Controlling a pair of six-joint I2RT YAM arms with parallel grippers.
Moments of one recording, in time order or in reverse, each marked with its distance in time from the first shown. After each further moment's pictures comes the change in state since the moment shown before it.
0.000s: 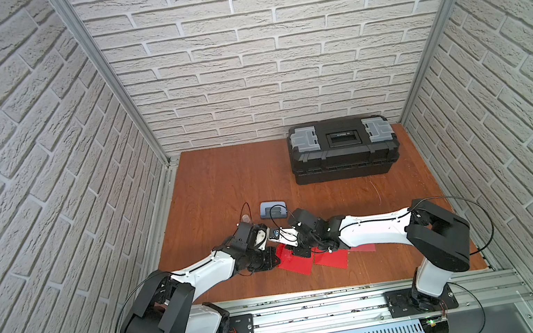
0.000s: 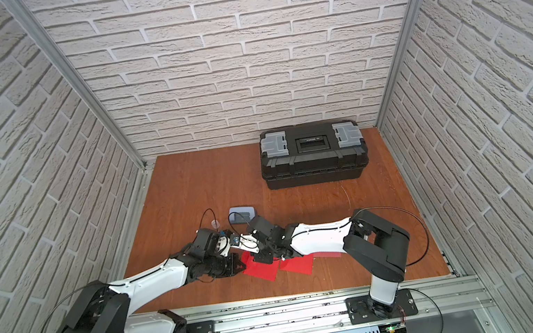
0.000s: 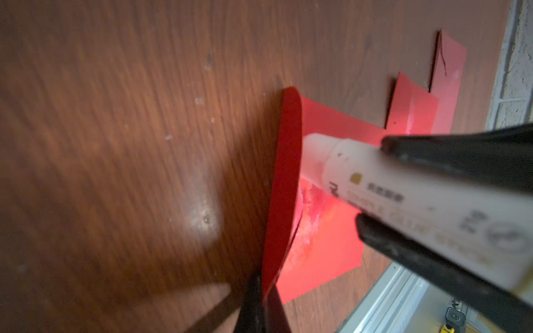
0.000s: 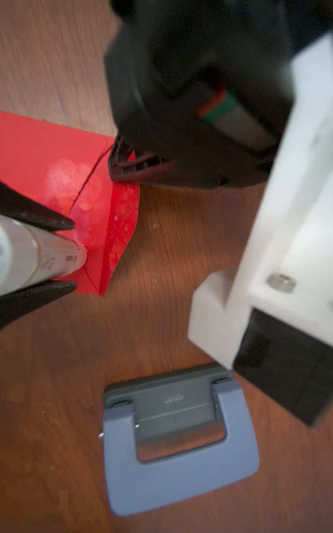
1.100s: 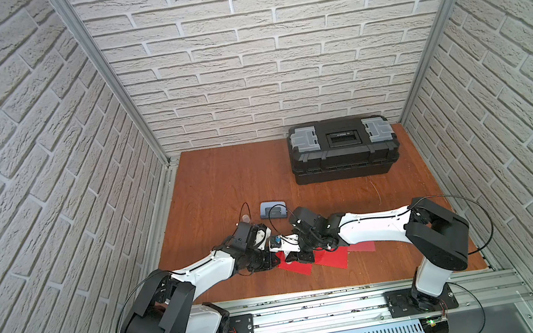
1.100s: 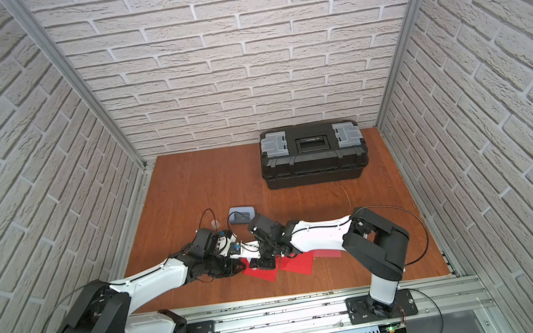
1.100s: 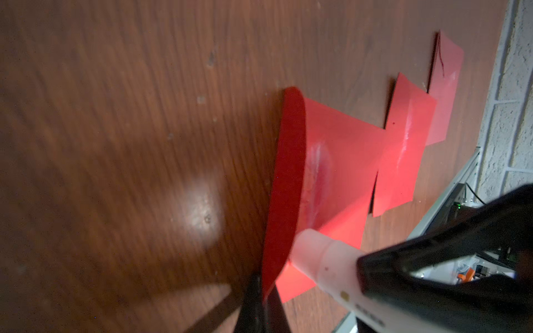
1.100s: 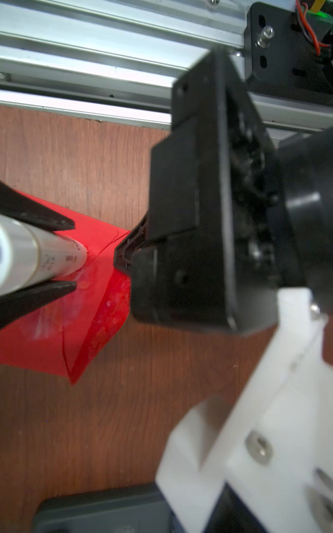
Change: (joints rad) left arm 0.010 0.006 0.000 0.001 0.016 0.000; right arm -0.011 0.011 0.017 -0.079 -0.240 -0.071
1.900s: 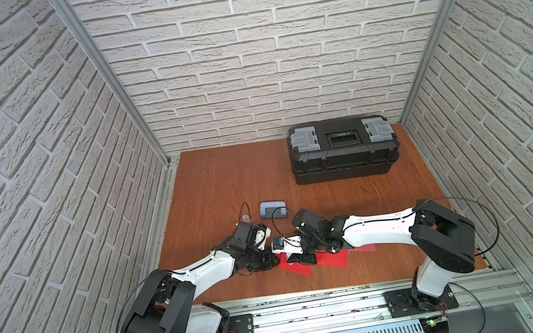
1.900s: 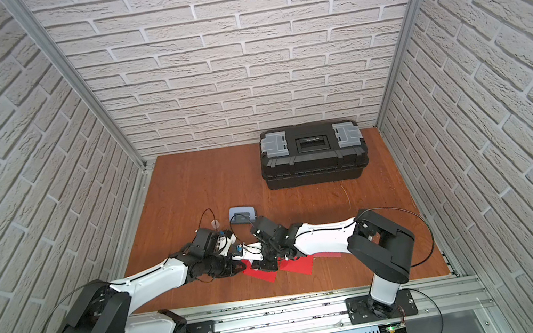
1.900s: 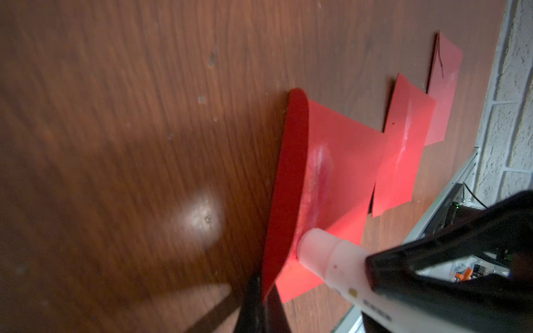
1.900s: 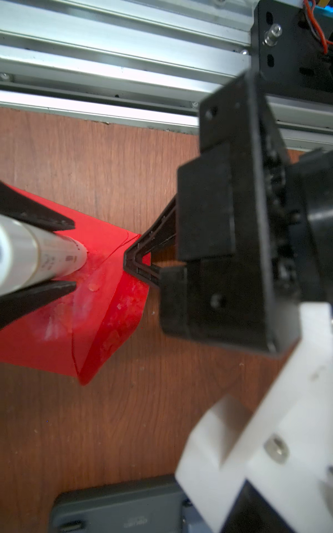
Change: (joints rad) left arm 0.000 0.003 0.000 0.001 0.006 0.000; right arm 0.010 -0.039 -0.053 0.042 0.033 0.014
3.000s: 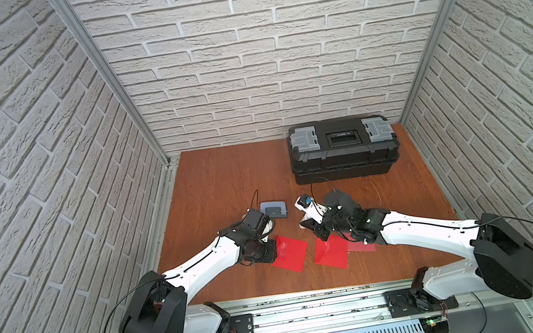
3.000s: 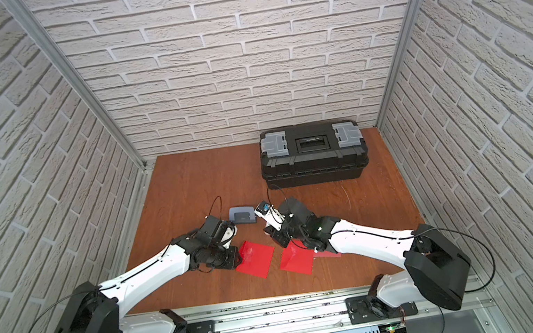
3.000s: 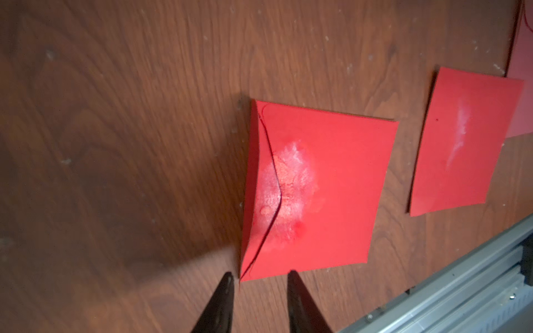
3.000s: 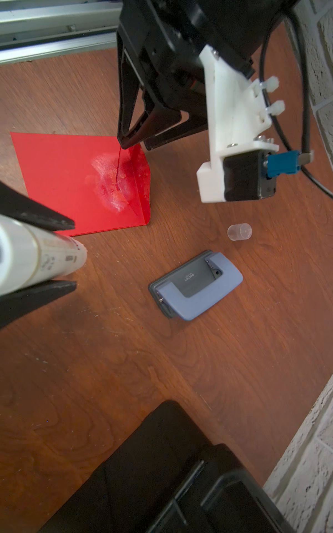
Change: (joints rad) left arm -0.107 -0.011 0.280 -0.418 -0.299 0.094; right arm -0.167 -0.360 -0.164 0.111 0.223 0.348
